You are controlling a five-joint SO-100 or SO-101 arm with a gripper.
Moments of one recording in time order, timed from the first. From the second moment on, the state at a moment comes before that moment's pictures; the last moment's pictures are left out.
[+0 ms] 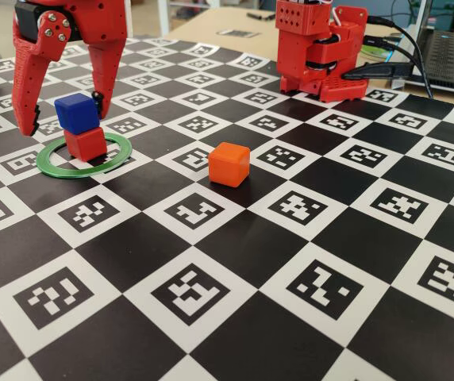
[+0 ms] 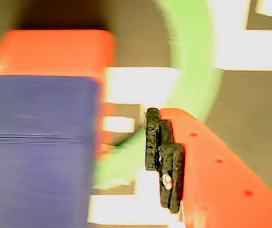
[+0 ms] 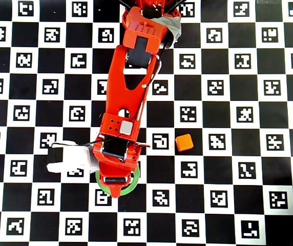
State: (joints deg) arm 15.5 50.0 50.4 86.9 -15.0
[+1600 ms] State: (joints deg) arm -11.2 80.8 97.3 70.0 12.0
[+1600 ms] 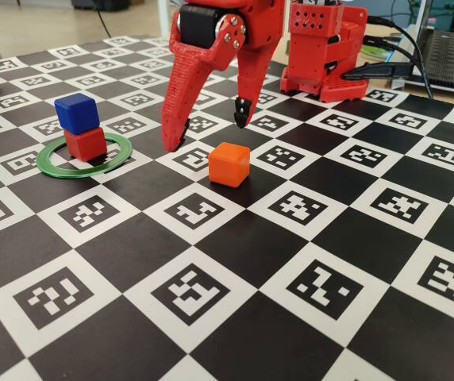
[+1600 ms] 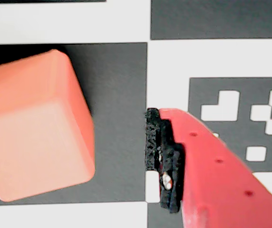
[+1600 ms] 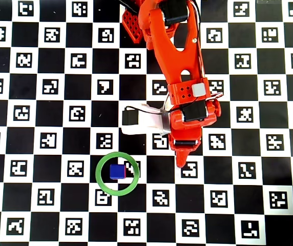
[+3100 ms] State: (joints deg) arm -14.0 73.7 97.8 63.2 -1.0
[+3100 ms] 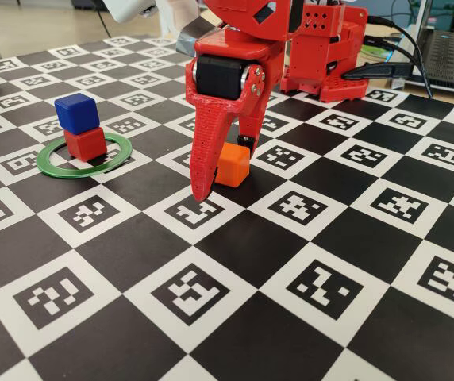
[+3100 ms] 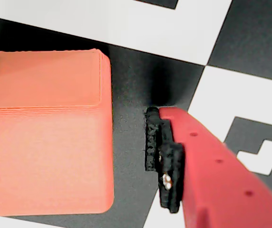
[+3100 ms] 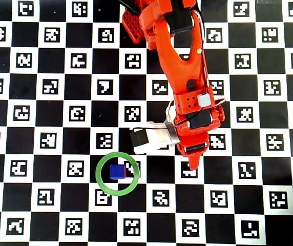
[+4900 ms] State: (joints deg) arm 9.0 50.1 34.6 99.8 -11.6
